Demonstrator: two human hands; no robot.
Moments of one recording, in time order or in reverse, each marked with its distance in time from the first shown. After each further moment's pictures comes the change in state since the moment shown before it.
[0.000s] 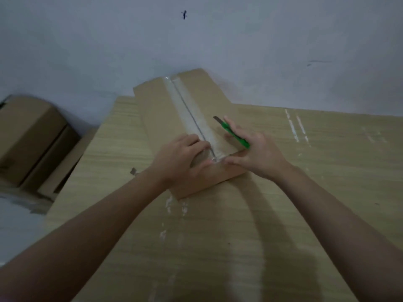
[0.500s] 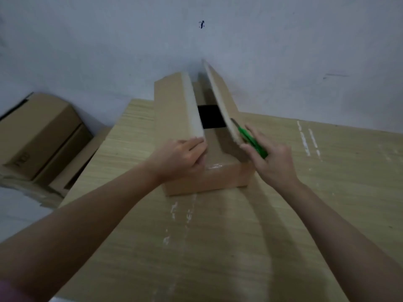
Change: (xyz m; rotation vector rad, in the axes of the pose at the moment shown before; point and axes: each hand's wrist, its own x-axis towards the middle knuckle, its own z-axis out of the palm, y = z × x) left_hand 0.007 -0.020 -0.019 0.177 0.174 0.259; right_hand 0.005 0.016 0.017 0.070 0.406 -0.137
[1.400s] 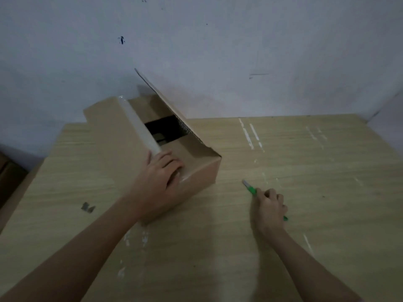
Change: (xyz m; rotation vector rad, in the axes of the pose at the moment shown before) left_hand 0.026 0.047 0.059 -0.299 -0.212 -0.337; right_hand -0.132 0.082 -0.042 -0.681 -0.289 0.928
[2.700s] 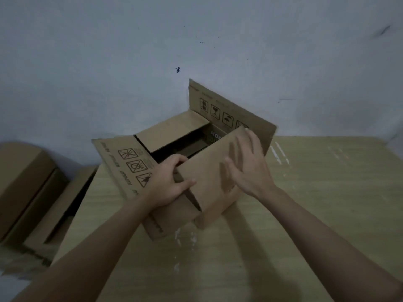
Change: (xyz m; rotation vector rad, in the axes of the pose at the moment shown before) left_hand -0.038 -0.049 -0.089 -0.441 -0.025 -0.263; right_hand -0.037 -0.178 -0.103 0.425 0.249 -0.621
